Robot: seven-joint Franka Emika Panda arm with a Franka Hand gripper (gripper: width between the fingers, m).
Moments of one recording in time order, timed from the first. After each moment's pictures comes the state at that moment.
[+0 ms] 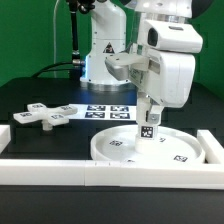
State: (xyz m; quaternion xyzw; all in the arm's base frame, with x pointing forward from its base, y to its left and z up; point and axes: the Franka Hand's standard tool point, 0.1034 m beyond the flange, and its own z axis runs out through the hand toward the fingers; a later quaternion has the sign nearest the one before) arm 0.567 0.034 0.066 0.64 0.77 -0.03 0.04
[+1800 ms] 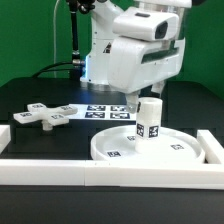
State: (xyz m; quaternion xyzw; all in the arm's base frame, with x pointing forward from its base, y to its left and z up) arm 0.552 0.015 0.094 0.89 0.46 -0.05 0.03
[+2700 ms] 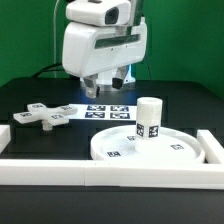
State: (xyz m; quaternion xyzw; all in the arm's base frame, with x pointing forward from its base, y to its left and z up) arm 0.527 -0.054 0.103 0.90 0.43 -0.05 0.01
